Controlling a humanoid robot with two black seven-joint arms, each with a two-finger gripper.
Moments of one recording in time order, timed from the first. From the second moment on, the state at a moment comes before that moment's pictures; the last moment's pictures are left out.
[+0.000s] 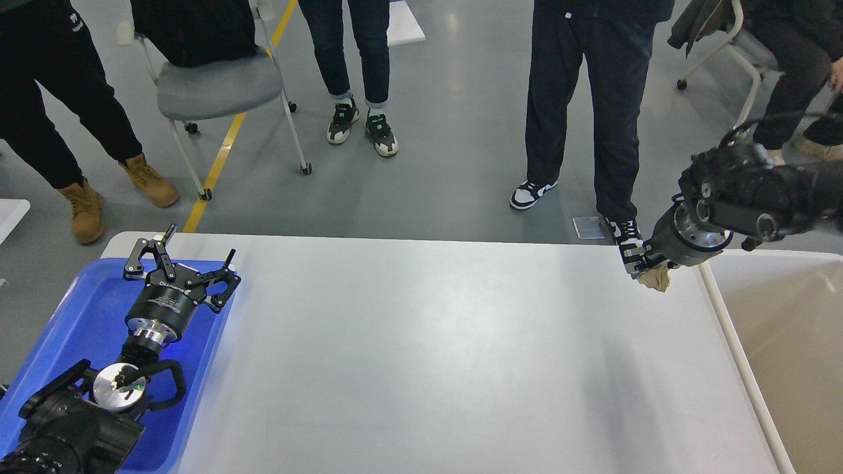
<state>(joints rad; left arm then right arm) -0.51 0.28 -1.02 -0.34 -0.22 -0.79 -0.19 1.61 -0.32 -1.01 0.81 -0.56 0.53 0.06</state>
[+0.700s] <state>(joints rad) -0.51 0.28 -1.02 -0.34 -0.22 -0.79 -0.19 2.10 -0.57 -1.10 1.02 -0.67 0.64 0.05</state>
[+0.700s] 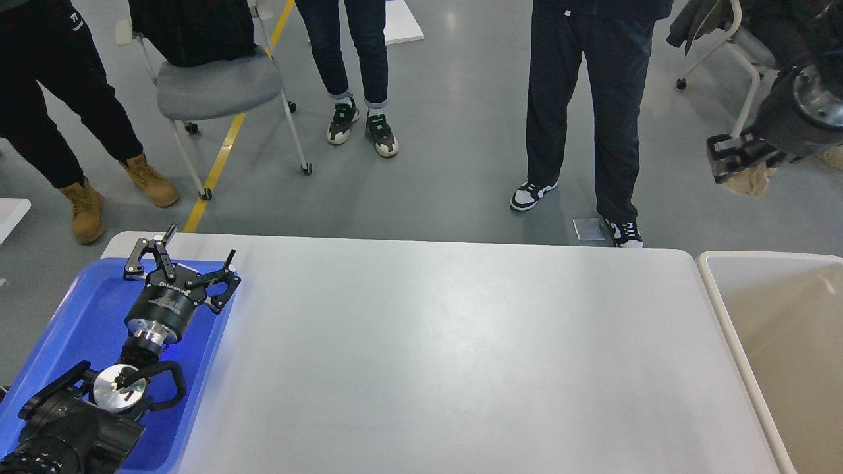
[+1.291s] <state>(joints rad) -0.51 0.28 -1.02 -0.34 -0.22 -0.79 -0.19 1.17 -0.67 -0.55 0.30 -0.20 -0.07 0.05</state>
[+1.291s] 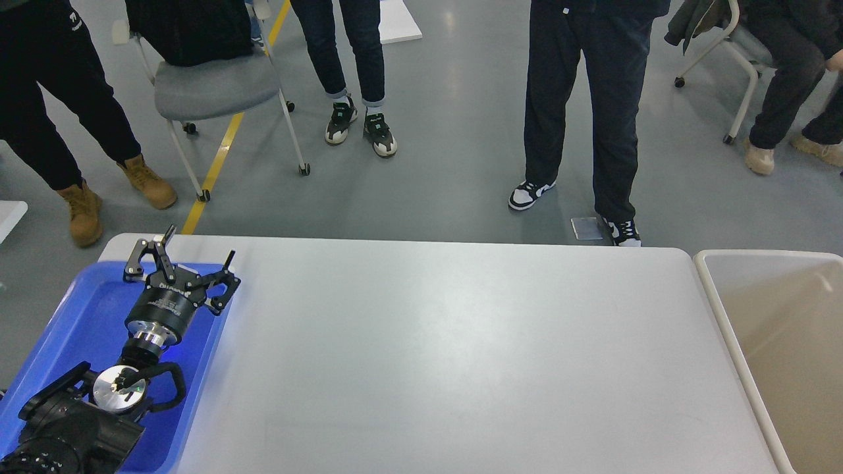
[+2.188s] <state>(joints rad) -0.51 0.28 -1.02 -0.34 -0.22 -0.79 -0.19 0.69 -0.46 0.51 0.06 -0.02 -0.23 -0.02</state>
